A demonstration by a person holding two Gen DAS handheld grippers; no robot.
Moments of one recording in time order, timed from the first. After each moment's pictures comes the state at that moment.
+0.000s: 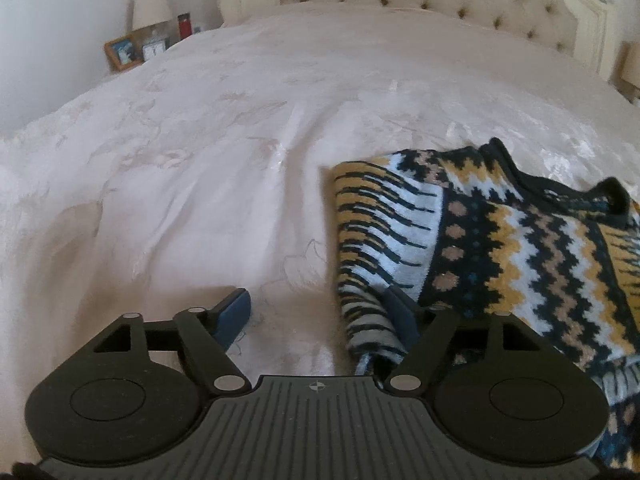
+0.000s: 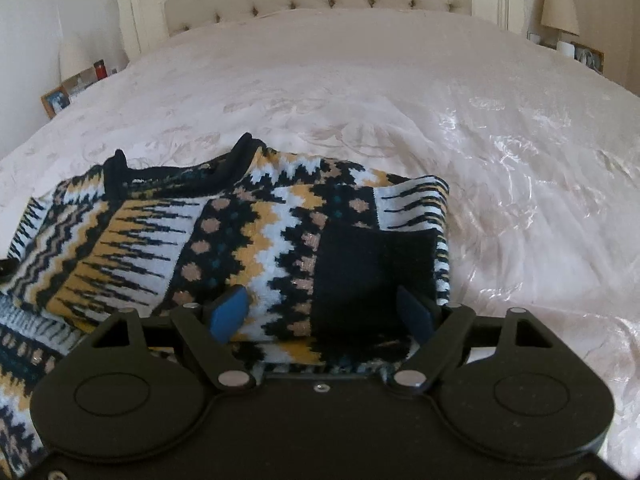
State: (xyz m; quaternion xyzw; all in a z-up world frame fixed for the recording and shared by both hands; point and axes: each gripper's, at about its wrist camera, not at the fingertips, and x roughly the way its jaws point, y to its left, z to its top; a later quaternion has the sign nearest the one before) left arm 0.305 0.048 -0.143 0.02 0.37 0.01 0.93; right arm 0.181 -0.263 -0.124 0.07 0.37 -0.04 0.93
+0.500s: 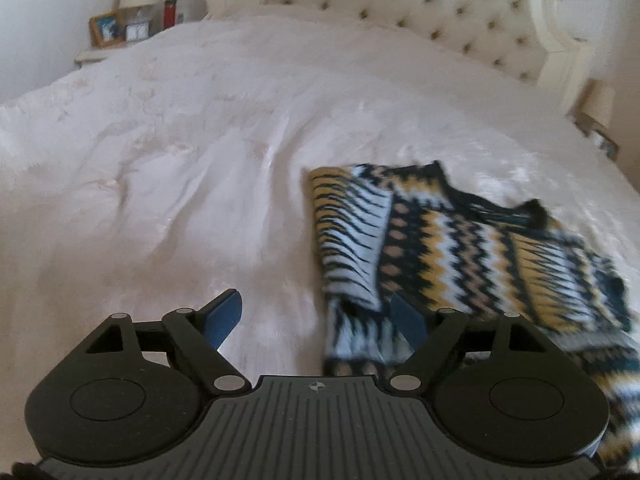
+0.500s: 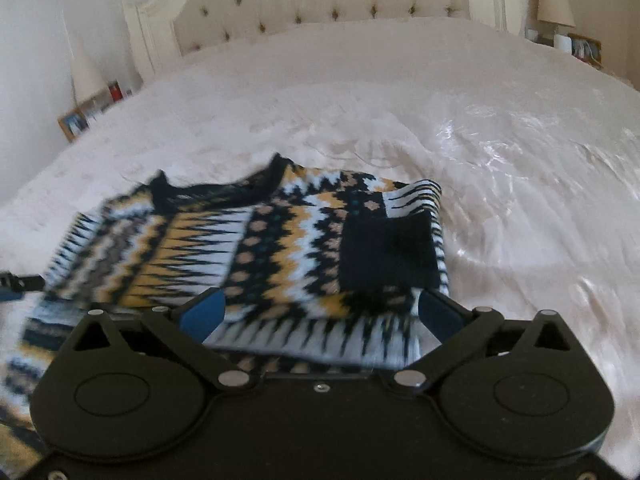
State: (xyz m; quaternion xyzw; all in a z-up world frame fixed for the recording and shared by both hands) left arm 0.237 0.076 -0.091 -0.05 0.38 -0.06 0.92; right arm 0.121 -0.261 -0.074 0.12 0.35 -0.01 0.93
